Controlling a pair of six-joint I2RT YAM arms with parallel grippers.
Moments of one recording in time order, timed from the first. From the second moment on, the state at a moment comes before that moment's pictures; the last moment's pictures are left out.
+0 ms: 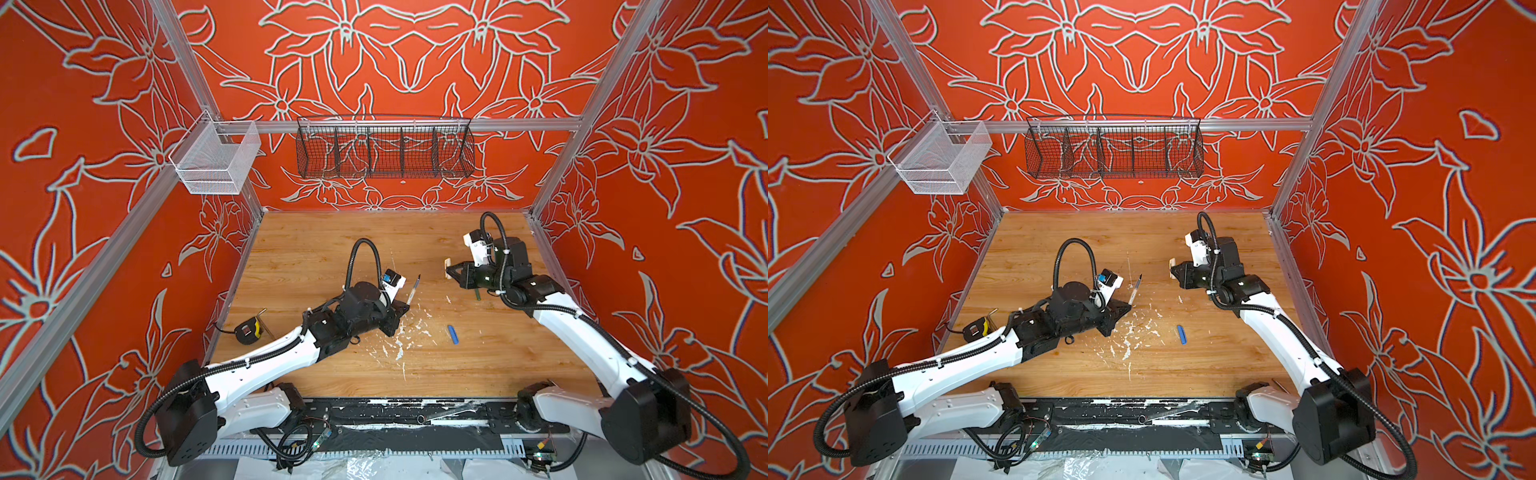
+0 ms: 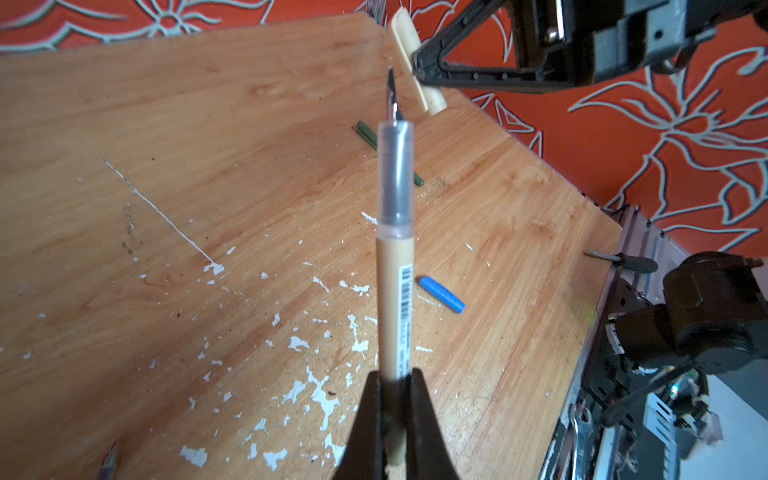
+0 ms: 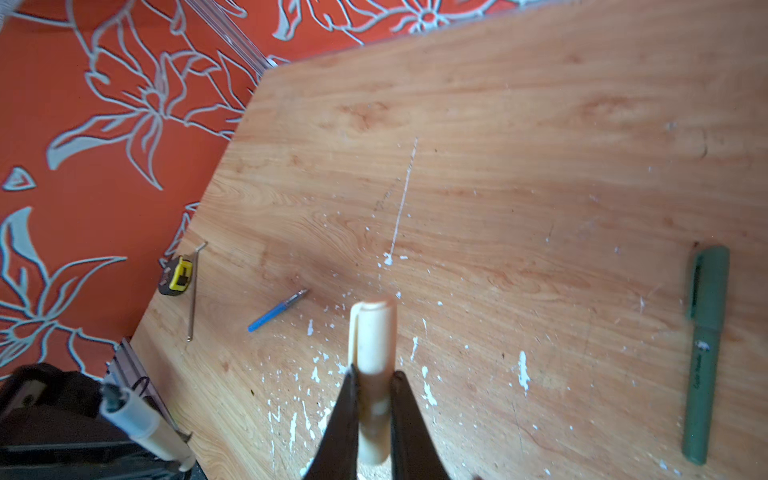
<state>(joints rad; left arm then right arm) -0.84 1.12 0.72 -0.05 0.06 -0.25 0.31 1.18 0.94 -0.35 -0.42 0.35</state>
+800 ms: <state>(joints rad) -0.88 1.02 0.59 0.26 0.14 -0.21 0.47 0.95 0.93 -0.03 -0.45 0.39</state>
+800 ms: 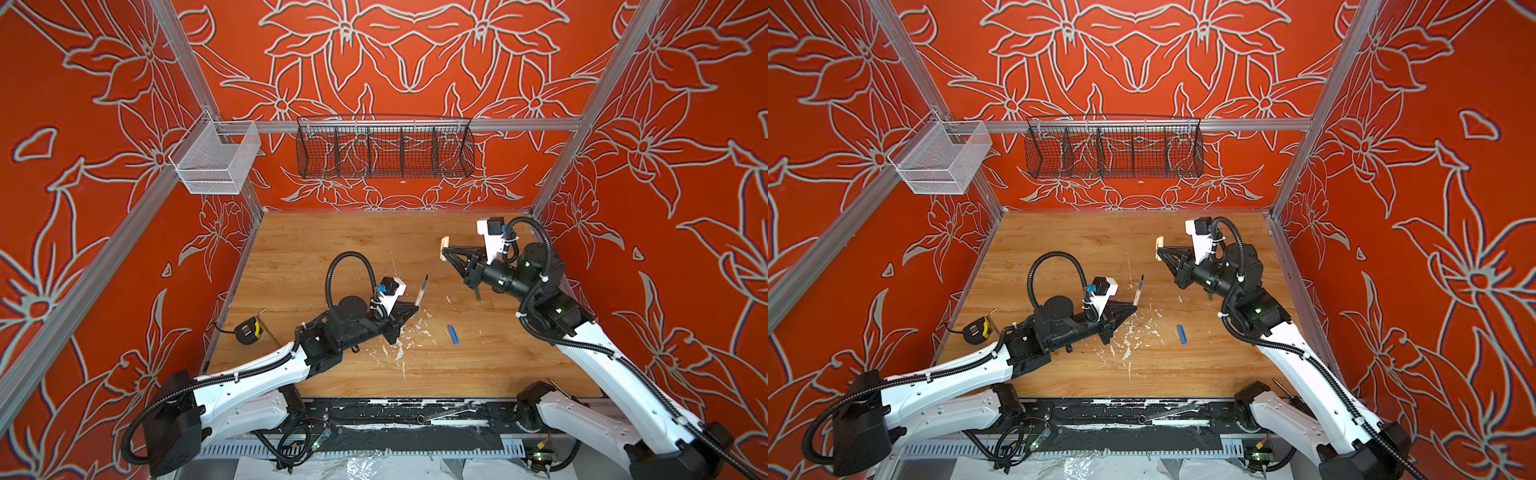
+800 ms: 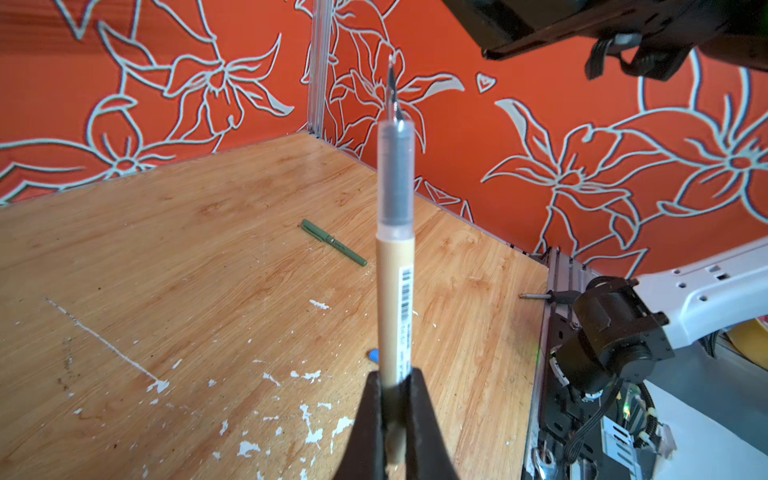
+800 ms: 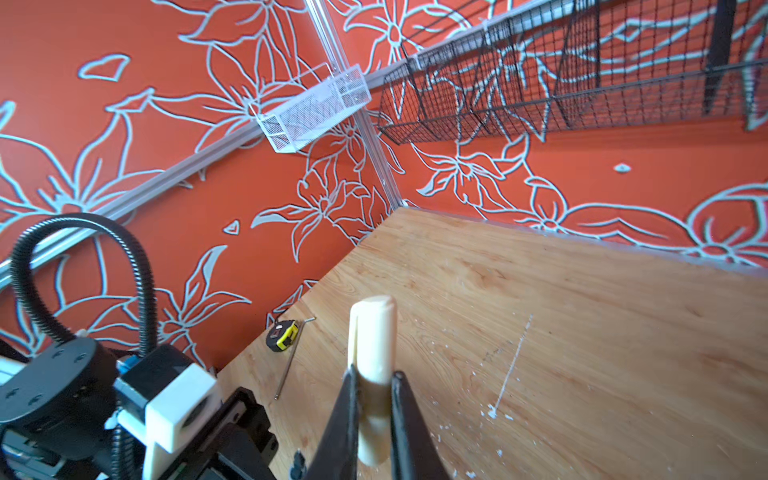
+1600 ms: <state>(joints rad) -0.88 0.94 0.58 0.28 0.13 -0.21 0.60 0.97 0.82 0.23 -0.44 0.51</state>
